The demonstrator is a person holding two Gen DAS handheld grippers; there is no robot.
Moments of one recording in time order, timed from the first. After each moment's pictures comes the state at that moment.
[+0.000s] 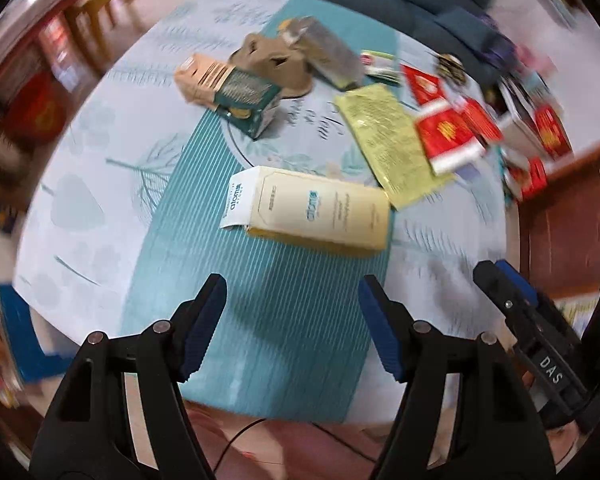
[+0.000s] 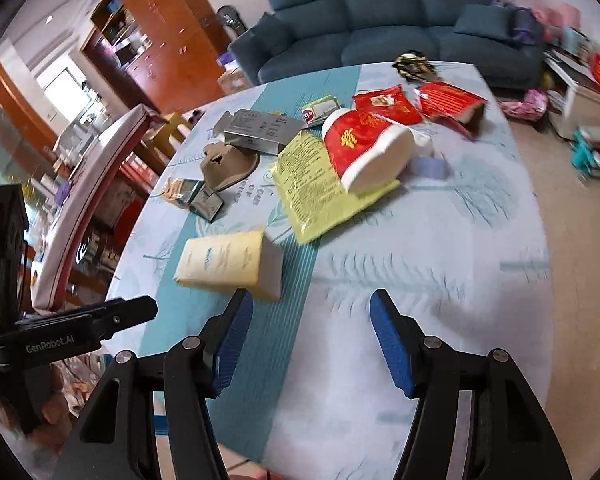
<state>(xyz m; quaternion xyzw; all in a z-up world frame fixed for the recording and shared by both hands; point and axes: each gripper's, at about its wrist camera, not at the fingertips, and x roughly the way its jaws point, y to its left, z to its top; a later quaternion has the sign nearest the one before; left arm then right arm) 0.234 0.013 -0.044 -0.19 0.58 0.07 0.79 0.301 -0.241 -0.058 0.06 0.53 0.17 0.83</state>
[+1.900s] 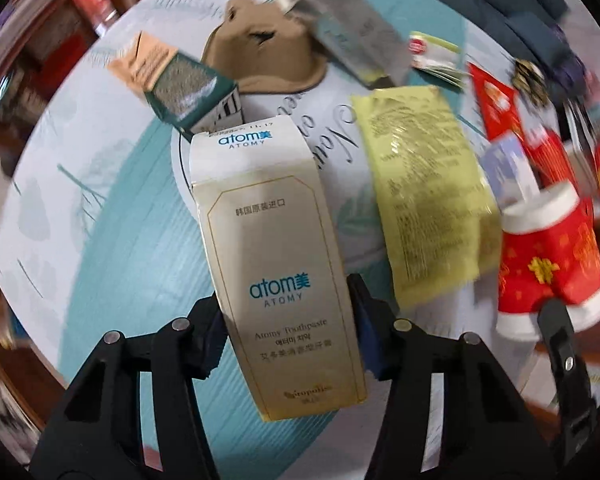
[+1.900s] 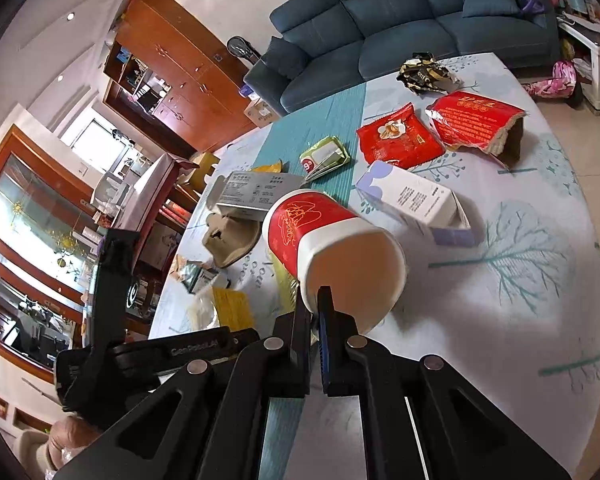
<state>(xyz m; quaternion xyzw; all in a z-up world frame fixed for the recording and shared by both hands) 0.351 -0.040 -0.111 -0.18 0.61 0.15 0.75 0.366 -0.273 -0.077 0.18 0.49 0.22 0.82</state>
